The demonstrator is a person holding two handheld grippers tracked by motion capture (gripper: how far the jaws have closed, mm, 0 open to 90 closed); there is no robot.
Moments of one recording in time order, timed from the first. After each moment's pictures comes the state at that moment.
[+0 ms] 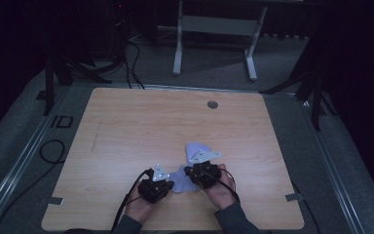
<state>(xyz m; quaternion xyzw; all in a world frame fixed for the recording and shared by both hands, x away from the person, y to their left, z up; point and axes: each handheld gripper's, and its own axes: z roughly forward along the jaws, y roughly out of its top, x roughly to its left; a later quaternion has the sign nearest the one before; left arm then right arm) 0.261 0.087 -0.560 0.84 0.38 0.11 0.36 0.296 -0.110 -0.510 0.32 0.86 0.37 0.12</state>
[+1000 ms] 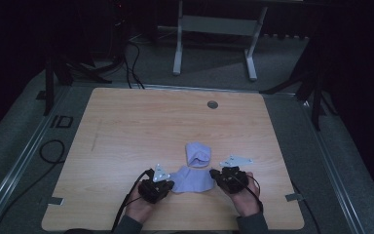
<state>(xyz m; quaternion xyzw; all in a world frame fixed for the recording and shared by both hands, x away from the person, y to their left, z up) 0.260 0.086 -0.560 0.84 0.38 0.11 0.36 0.285 -0.185 -0.516 0.40 0.83 0.37 0.14</state>
